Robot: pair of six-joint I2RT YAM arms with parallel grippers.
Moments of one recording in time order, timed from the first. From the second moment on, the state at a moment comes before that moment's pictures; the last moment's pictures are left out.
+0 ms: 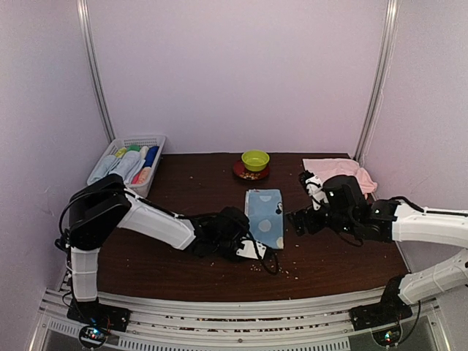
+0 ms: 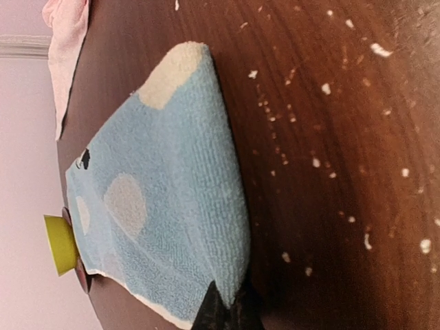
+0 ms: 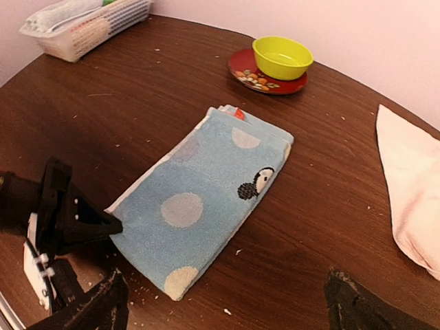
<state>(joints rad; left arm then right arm) -1.08 2.05 1.14 0.14 -0.17 1.05 0.83 1.16 0.72 -0.16 0.30 0.15</state>
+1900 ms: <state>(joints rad) -0.88 1.99 1.21 -0.31 0.50 0.84 1.23 1.68 0.57 0.36 0.49 -0.57</state>
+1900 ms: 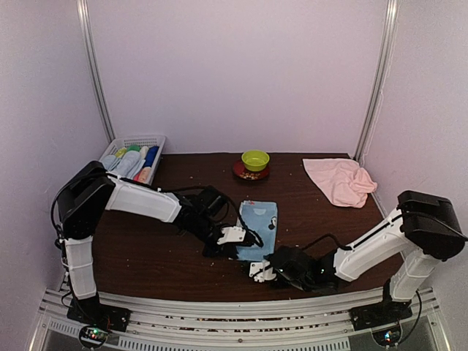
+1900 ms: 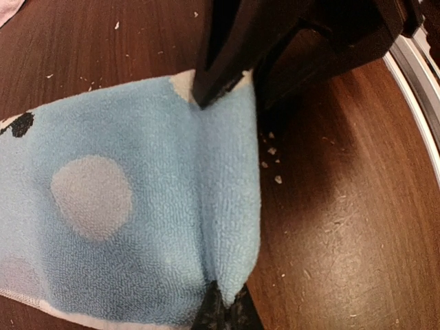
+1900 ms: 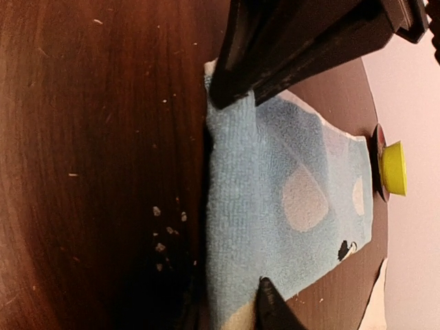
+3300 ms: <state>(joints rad) -0.92 1.65 0.80 0.14 0.41 0.78 1.11 1.60 0.78 -0.08 0.10 -0.20</state>
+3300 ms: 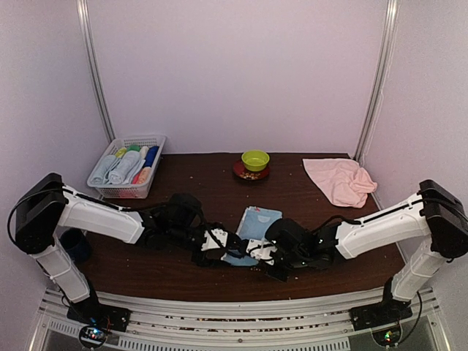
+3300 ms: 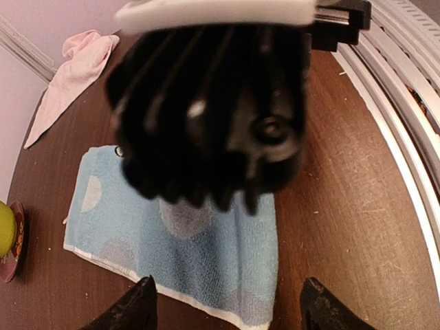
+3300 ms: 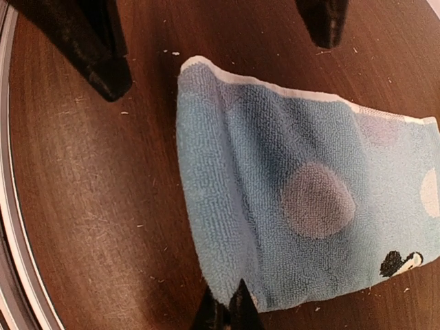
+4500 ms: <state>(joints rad) -0.92 1.78 0.81 0.17 0.36 0.76 0.95 1.66 0.76 -0.01 -0.12 0.16</state>
